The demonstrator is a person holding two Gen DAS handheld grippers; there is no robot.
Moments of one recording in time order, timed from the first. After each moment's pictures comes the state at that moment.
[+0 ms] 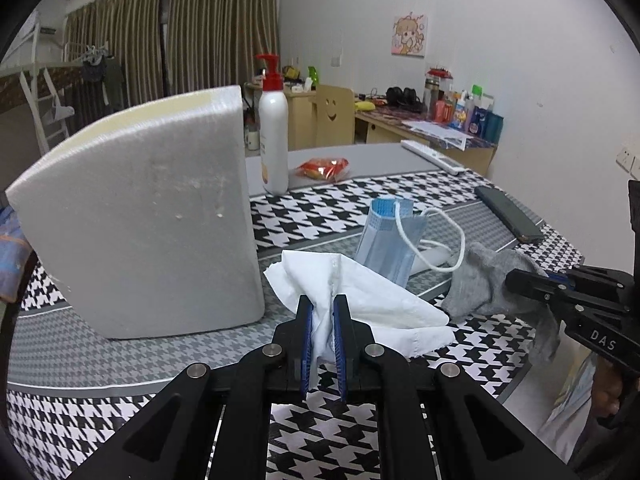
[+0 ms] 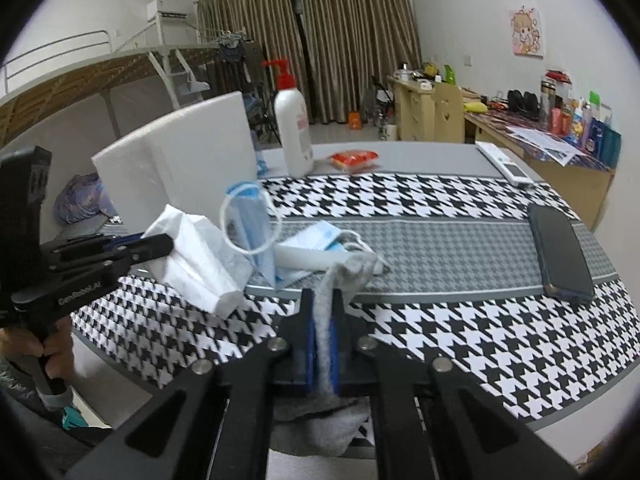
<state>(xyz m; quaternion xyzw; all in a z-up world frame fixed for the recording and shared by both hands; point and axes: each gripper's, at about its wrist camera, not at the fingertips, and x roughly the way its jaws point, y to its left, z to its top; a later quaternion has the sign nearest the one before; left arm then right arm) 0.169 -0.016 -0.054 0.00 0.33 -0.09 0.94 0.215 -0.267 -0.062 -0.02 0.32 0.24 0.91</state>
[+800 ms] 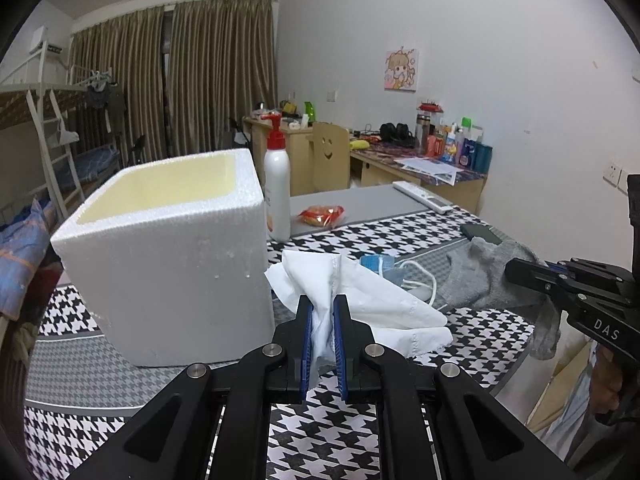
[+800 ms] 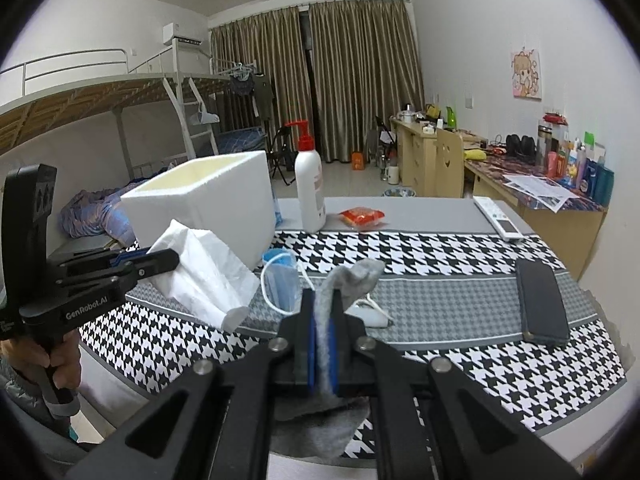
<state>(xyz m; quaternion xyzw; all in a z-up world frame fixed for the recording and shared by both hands) 0.143 -0.008 -0.014 0.00 0.27 -0.09 0.96 0.195 -0.262 -0.017 -0.02 0.25 0.25 0.93</state>
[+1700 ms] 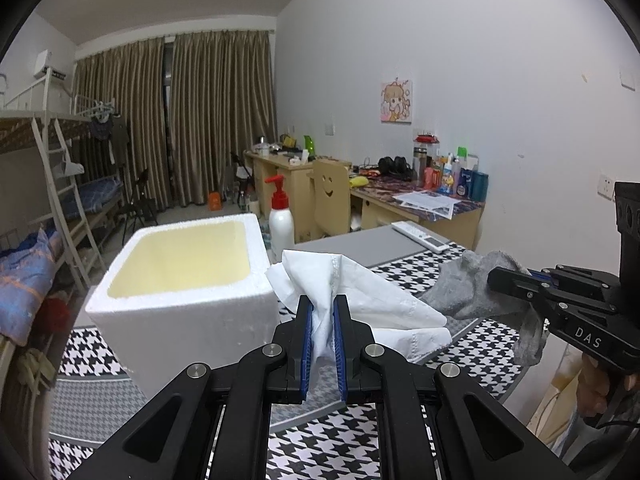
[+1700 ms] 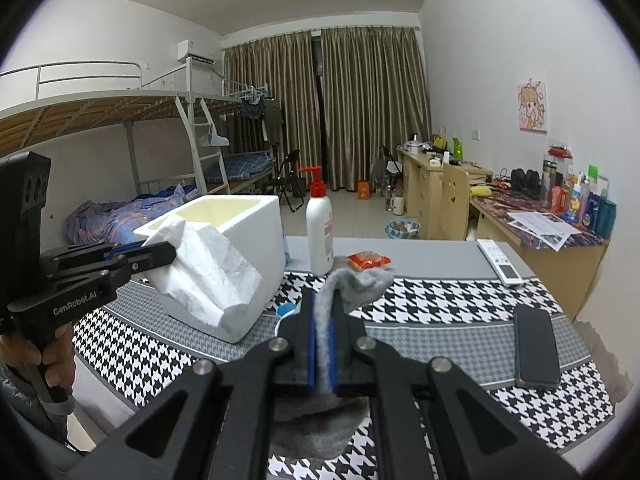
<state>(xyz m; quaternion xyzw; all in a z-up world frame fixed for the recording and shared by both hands) 0.131 0.001 0.031 0.01 0.21 -0.09 0.97 0.197 -0.254 0.014 -0.03 0.20 0.26 0.94</state>
